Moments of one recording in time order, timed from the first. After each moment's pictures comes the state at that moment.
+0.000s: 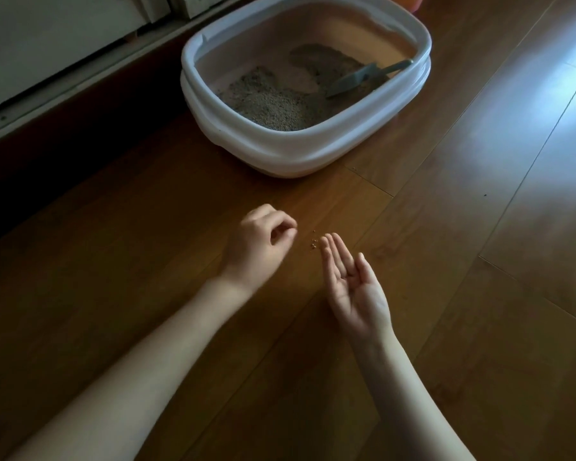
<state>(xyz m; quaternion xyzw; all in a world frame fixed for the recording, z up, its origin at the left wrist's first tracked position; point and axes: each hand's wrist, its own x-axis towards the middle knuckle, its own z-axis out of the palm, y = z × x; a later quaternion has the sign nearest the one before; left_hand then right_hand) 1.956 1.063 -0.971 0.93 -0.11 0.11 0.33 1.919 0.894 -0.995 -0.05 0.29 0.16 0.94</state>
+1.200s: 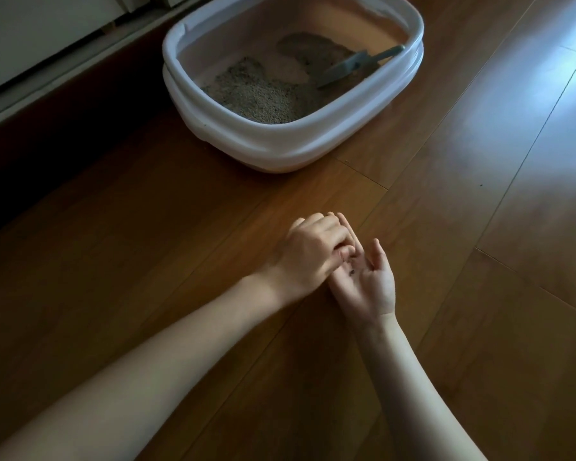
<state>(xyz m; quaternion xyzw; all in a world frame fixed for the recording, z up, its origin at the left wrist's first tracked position) 1.959 1.001 -0.966 0.90 -0.30 0.06 0.30 1.935 0.879 -1.015 -0.08 0.21 0.17 0.96</state>
